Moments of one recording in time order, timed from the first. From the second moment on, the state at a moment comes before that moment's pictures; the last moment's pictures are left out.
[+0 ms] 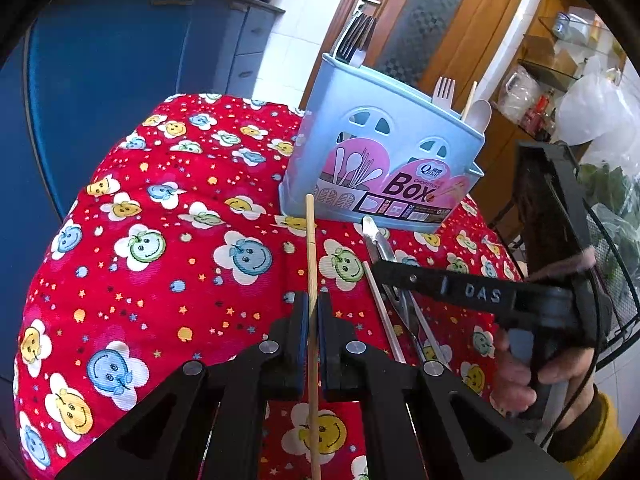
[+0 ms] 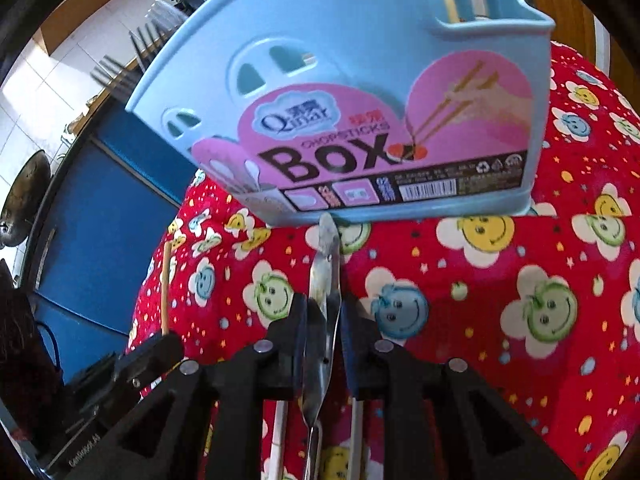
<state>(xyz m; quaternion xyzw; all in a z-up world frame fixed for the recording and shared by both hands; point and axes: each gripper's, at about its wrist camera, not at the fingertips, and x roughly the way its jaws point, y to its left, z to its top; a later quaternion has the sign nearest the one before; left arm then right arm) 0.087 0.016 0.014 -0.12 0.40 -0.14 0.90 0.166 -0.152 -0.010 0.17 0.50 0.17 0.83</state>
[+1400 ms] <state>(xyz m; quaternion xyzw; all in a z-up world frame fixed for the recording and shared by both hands) 0.118 -0.013 0.140 -0.11 0.22 -0.16 0.96 0.105 -0.232 0.146 0.17 0.20 0.08 0.96</state>
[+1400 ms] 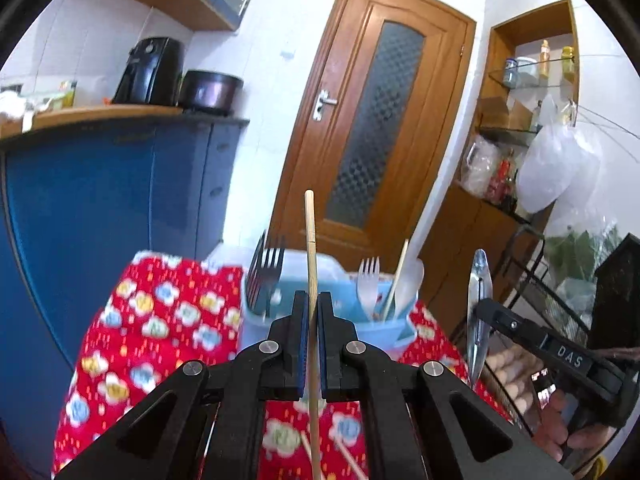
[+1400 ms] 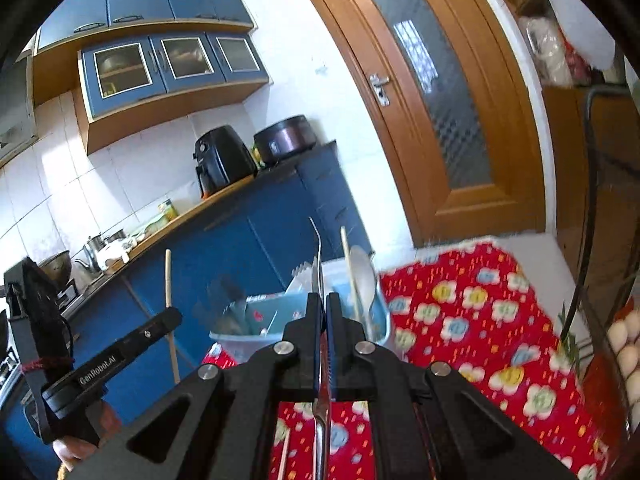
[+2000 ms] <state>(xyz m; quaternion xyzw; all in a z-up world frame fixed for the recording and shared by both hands) 0.186 -0.037 0.183 -0.08 0.11 -0.14 0.98 0.160 -0.238 0.174 0.15 0.14 0.04 0.98</state>
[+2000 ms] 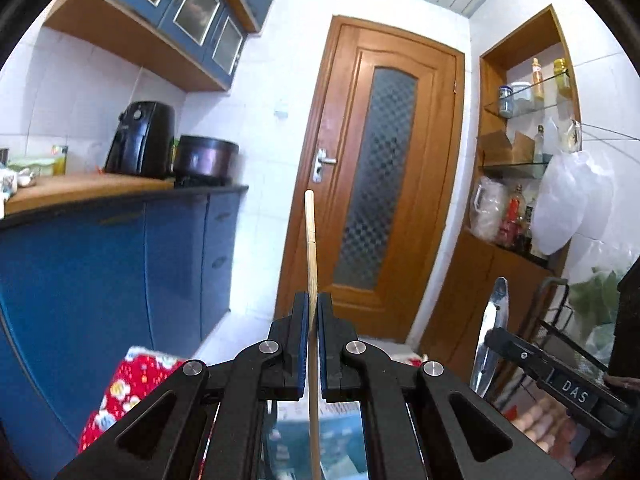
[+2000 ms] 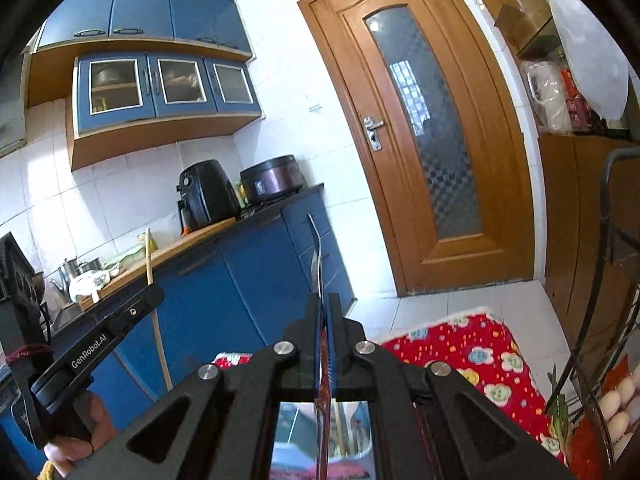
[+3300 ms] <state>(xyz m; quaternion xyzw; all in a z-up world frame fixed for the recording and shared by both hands) 0.191 -0.044 0.129 -0.06 0.13 -0.11 0.98 0.166 -0.215 0.147 0.09 0.14 0.05 0.99</state>
